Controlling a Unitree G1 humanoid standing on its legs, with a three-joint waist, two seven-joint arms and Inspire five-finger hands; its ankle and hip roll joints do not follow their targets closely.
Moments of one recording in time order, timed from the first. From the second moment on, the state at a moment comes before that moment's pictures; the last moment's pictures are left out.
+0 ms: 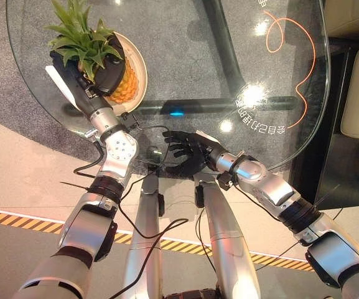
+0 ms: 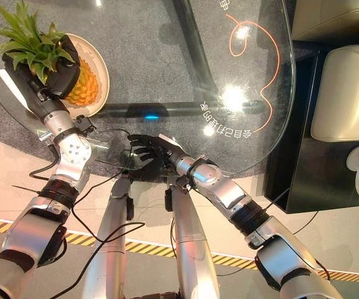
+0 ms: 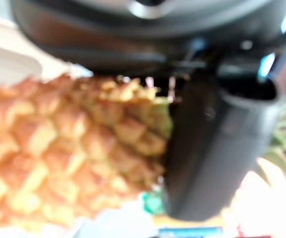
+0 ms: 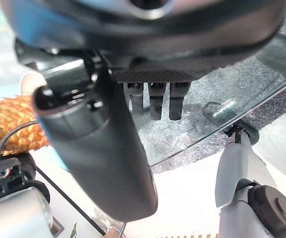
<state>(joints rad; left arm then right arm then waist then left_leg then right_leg) -0.91 0.37 -0.26 0.79 -0.26 -0.71 0.88 -0.74 -0.50 0.64 0.19 0.51 0.23 0.15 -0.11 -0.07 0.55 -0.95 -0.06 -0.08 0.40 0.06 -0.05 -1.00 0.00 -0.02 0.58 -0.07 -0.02</state>
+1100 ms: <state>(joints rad) -0.92 0.37 -0.26 0.79 -0.26 -0.70 0.88 -0.74 -0.50 0.64 0.19 0.51 0.23 0.15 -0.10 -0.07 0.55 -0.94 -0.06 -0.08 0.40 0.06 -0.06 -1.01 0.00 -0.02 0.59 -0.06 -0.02</state>
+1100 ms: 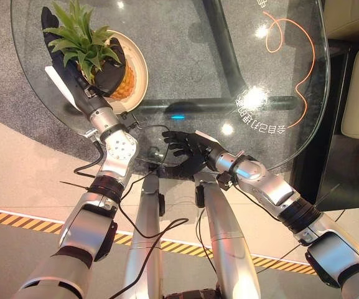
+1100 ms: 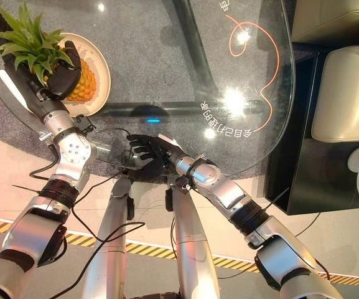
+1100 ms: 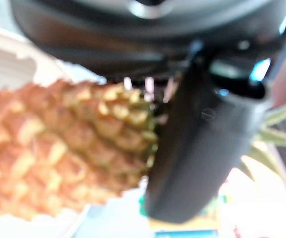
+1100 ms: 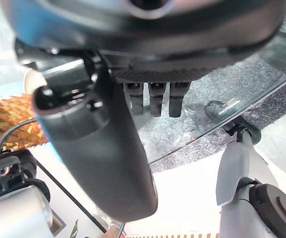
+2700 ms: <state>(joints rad) -0.84 0.41 -0.26 0.78 -0.30 -0.64 0.84 -0.71 -0.50 0.67 0.19 0.51 0.20 0.14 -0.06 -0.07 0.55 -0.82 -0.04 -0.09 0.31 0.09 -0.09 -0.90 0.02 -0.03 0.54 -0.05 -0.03</state>
